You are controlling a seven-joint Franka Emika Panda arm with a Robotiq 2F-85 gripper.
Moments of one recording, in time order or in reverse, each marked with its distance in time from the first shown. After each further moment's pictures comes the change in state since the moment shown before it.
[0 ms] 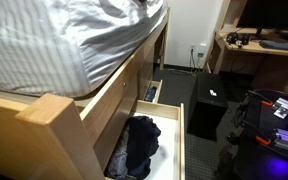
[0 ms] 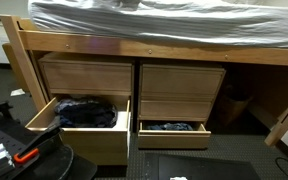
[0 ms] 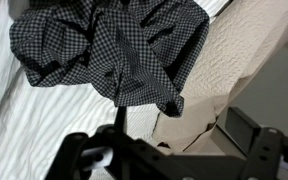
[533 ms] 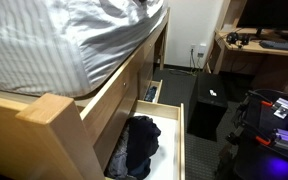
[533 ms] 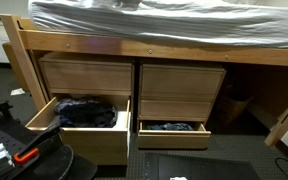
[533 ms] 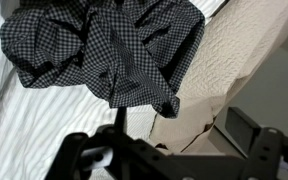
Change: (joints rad) arm -0.001 0.021 0.008 0.032 0.005 -0.011 -0.001
